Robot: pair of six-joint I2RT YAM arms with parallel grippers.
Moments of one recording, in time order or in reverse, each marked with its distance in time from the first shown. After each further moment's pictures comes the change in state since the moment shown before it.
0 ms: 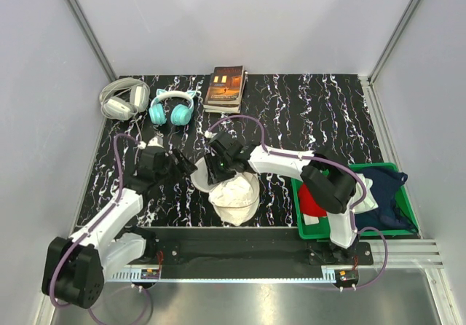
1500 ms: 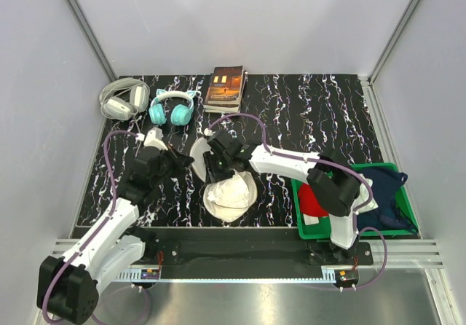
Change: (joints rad) left arm -0.041 -0.108 -0.014 0.167 0.017 0.029; right arm 0.015 -0.031 0.032 -0.043 0.003 0.058
